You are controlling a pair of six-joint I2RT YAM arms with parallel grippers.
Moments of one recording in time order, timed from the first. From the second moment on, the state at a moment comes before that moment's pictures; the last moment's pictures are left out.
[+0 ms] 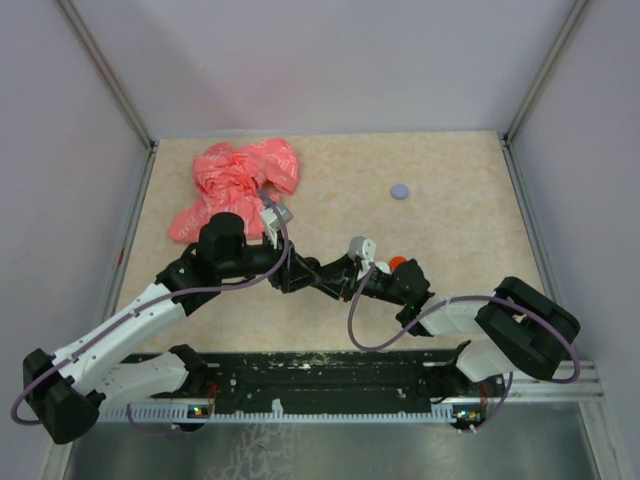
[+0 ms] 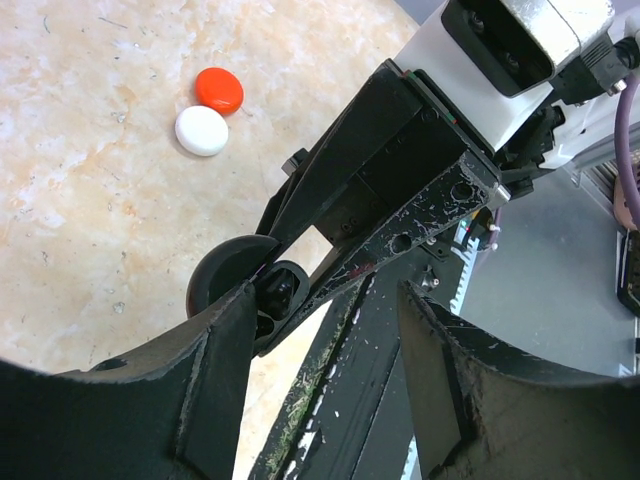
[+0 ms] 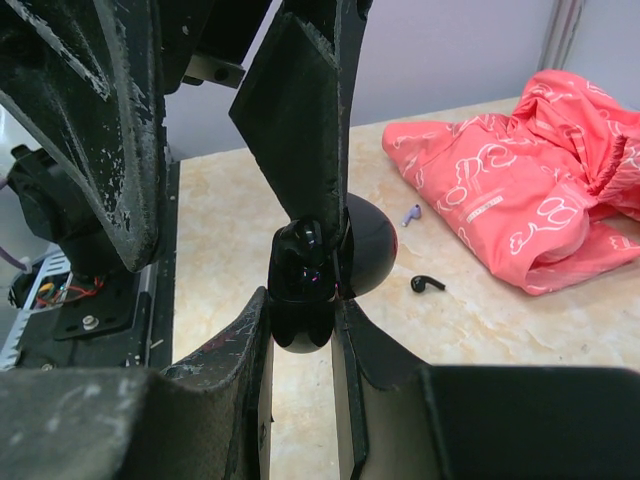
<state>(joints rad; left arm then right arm) -0.74 0.99 0.82 -0.18 0.50 -0.34 0.83 1.38 0.32 1.26 -0.49 0.14</state>
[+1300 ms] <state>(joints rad) -0.75 0.95 0.86 -0.24 0.56 -0.18 0.83 1.38 0.35 1.29 -0.58 0.27</state>
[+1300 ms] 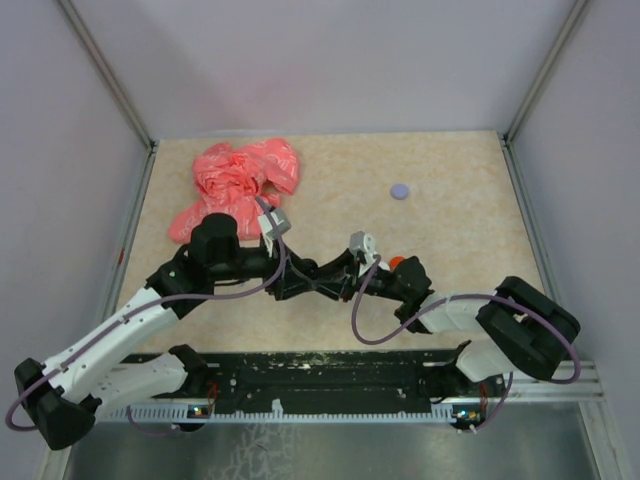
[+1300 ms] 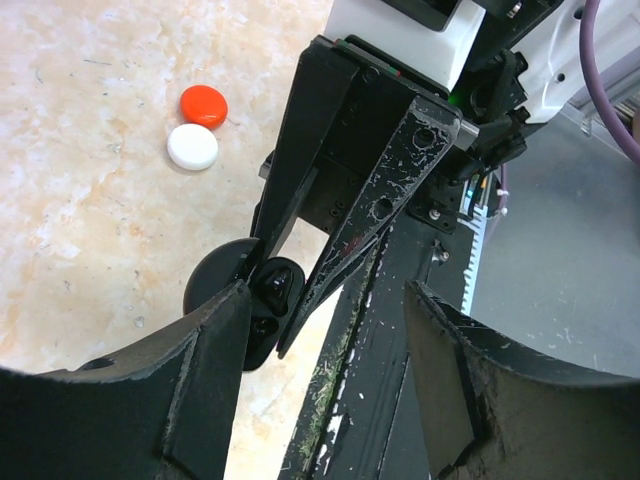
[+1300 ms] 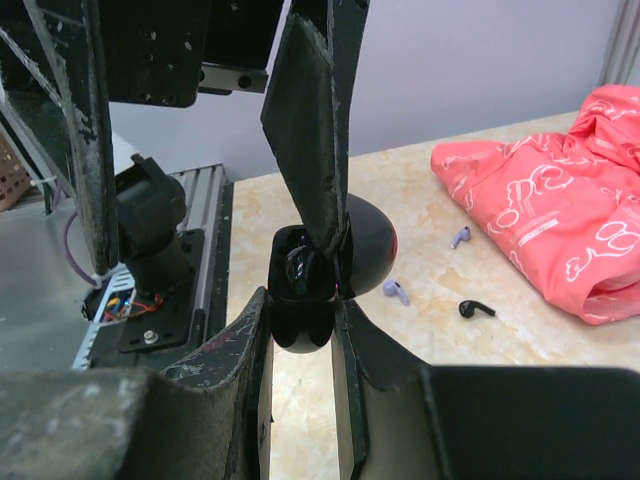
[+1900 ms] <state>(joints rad) -0.75 0.81 0.81 -0.22 0.38 -0.25 0.83 1.41 0.36 1.29 -0.51 0.17</state>
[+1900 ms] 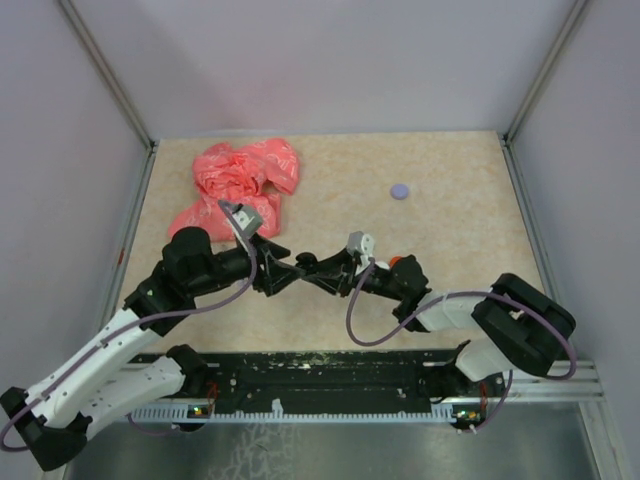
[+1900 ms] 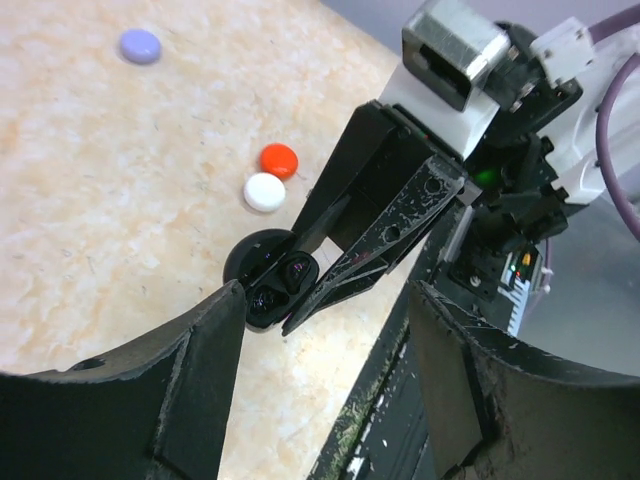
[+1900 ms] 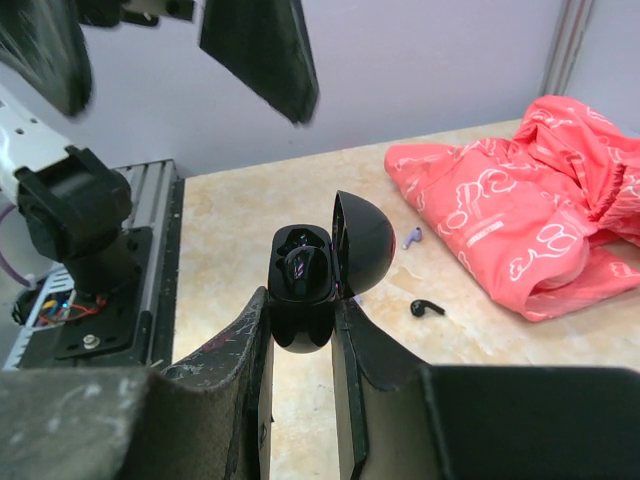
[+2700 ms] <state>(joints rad) -0.75 0.80 0.68 -0.05 0.26 -0.33 0.83 1.46 0.38 1.30 -0.47 0.10</state>
